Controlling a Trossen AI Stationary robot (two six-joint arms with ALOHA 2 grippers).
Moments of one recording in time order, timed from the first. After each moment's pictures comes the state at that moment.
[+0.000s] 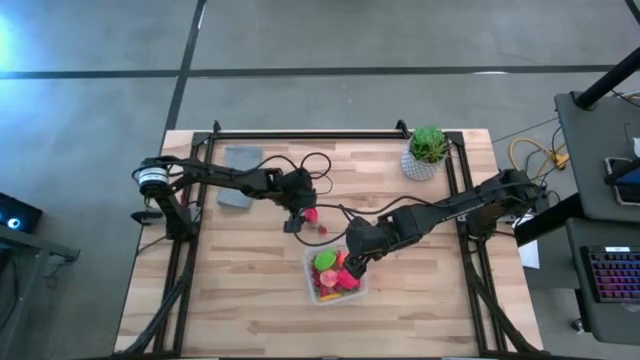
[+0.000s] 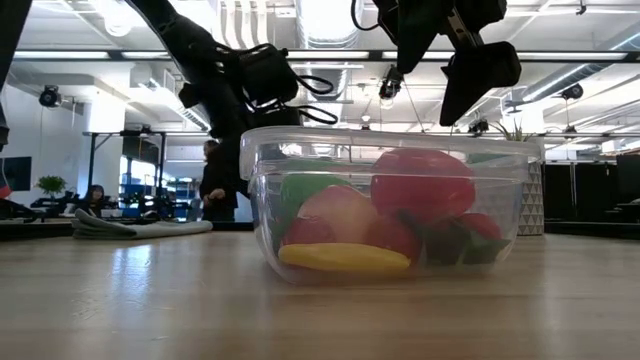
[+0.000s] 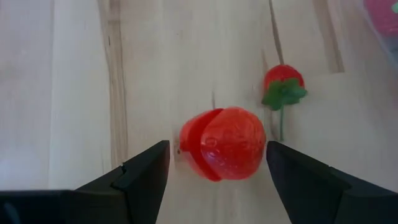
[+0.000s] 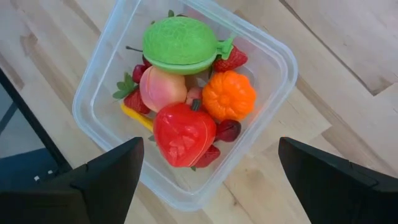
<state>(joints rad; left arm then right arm) 0.22 1.70 0.97 -0.24 0.15 0.30 0.29 1.68 1.35 -0.82 0.01 1.05</state>
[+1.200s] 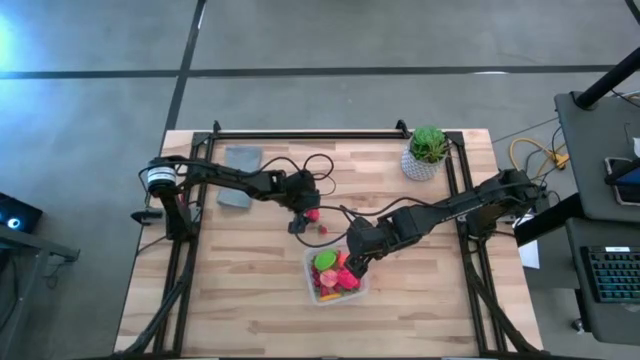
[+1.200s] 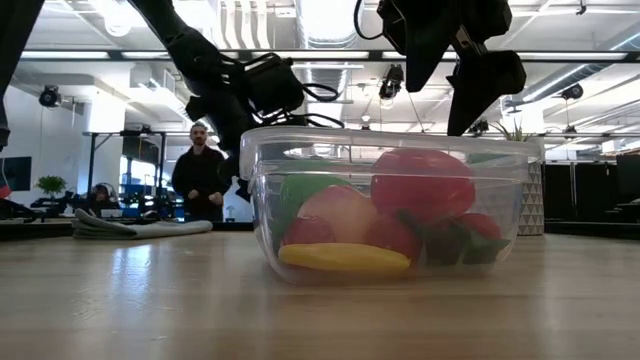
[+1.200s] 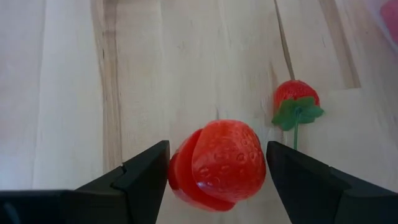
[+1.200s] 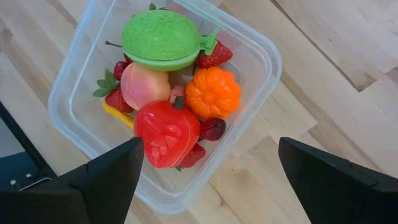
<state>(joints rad) 0.22 1.77 0.97 -0.14 0.16 0.29 0.29 1.68 1.33 -0.83 0.03 1.04</state>
